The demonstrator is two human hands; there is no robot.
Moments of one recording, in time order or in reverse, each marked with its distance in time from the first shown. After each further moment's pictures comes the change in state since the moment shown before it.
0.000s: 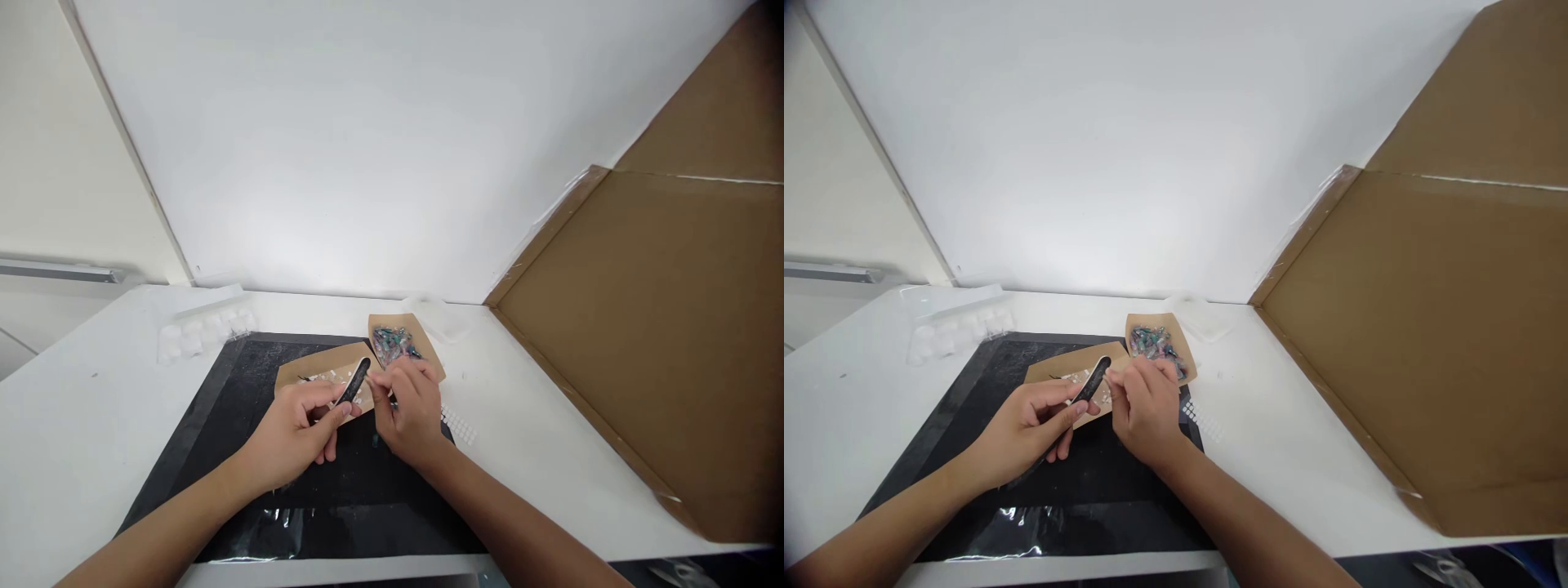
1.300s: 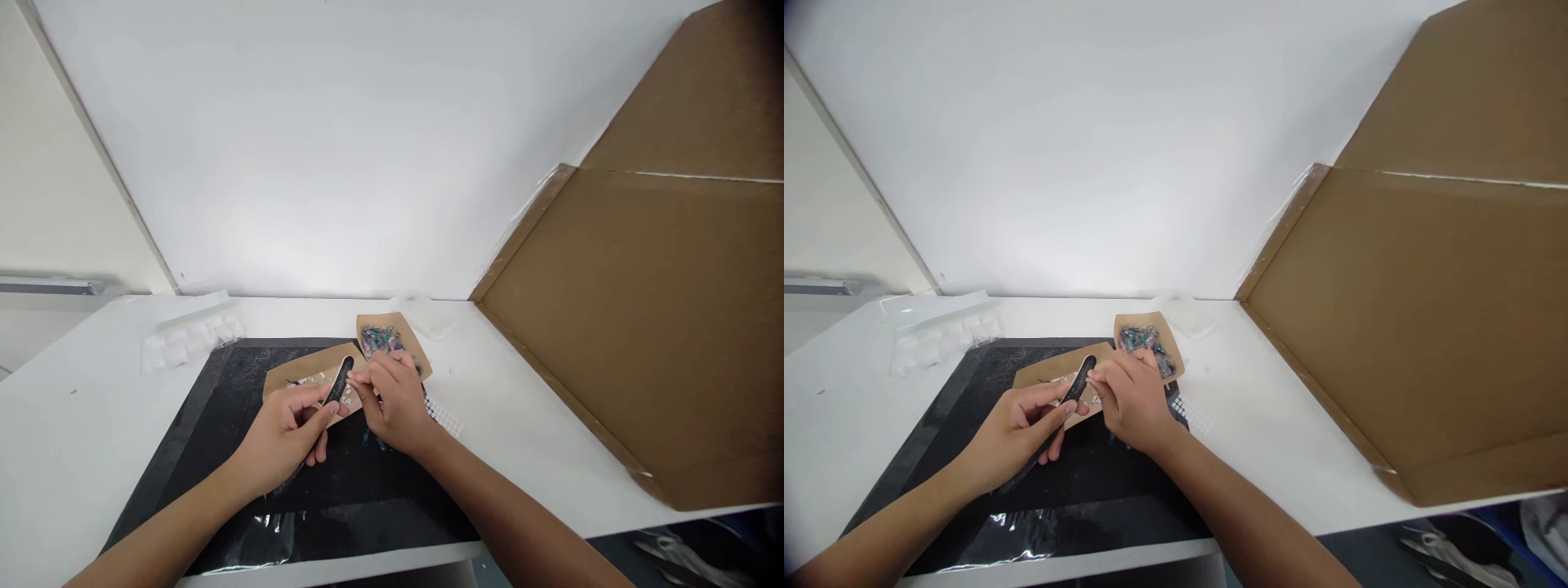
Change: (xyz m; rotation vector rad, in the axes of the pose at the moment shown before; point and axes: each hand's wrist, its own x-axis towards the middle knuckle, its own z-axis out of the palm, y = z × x) left_hand 0.001 -0.003 0.001 -0.030 -0.012 -0.017; right_hand 0.012 0.008 -0.006 0.096 -0.127 -0.043
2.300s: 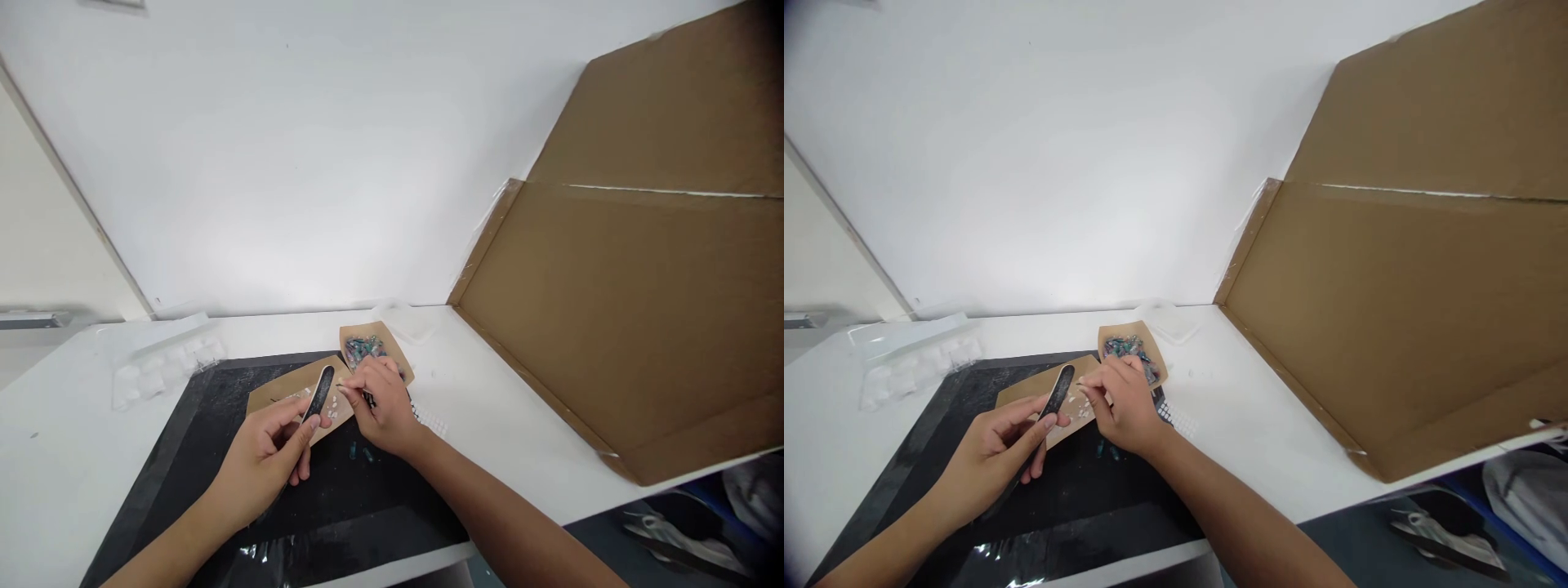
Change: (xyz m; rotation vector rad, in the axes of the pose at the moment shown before) left_hand -0.002 -0.001 -0.001 0.078 0.073 0.053; right_hand -0.002 0.008 0.000 0.162 0.080 0.104
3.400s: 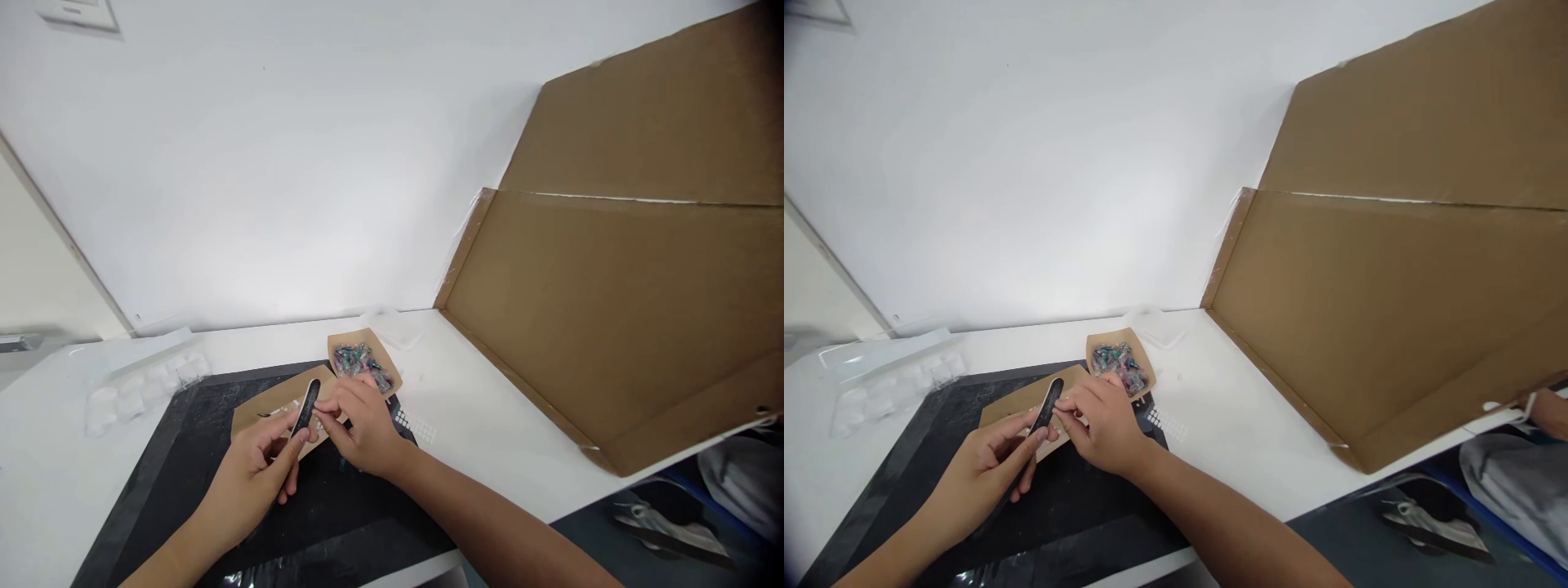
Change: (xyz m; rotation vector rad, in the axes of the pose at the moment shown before) left_hand 0.005 -0.009 0.003 0.050 -0.036 -0.030; right_hand -0.006 -0.005 0.011 -0.062 -0.068 -0.056
